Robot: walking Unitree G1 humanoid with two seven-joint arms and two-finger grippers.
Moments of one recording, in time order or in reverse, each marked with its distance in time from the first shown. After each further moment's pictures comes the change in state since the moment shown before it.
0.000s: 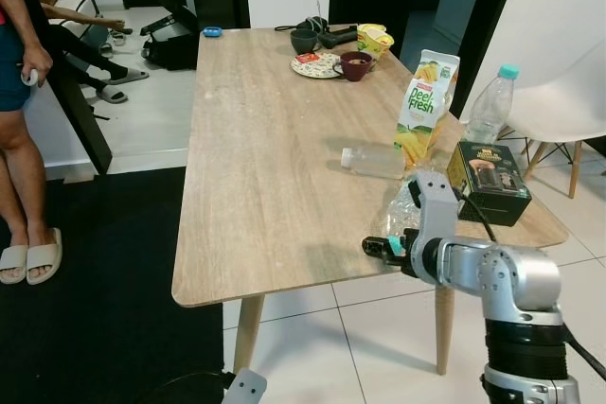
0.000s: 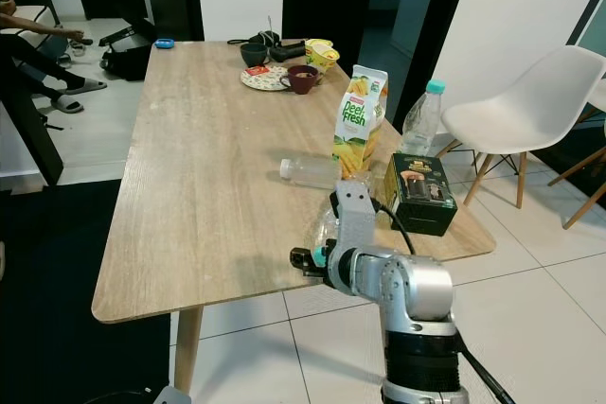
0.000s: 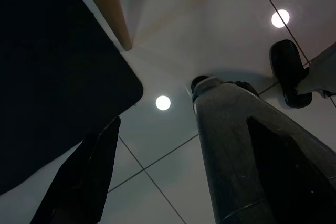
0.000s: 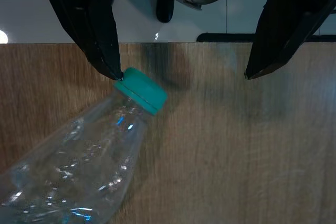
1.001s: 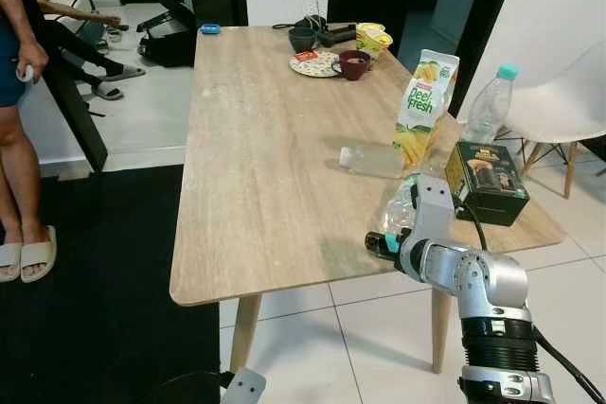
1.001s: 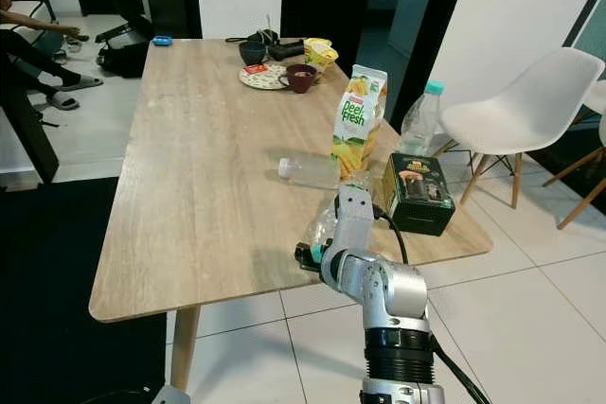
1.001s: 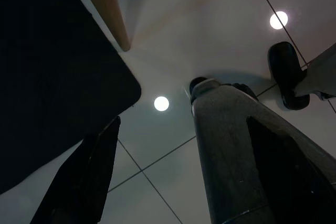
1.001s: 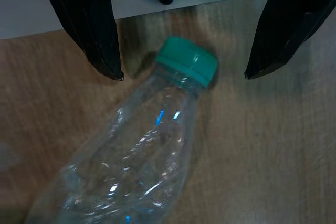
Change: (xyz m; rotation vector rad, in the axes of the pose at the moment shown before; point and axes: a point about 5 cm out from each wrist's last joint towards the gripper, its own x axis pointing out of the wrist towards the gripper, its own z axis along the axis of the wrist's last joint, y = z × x) left arm 0.000 0.001 0.000 -0.008 -0.002 0.010; right arm 0.024 -0.001 -0.003 0.102 -0.071 -0.118
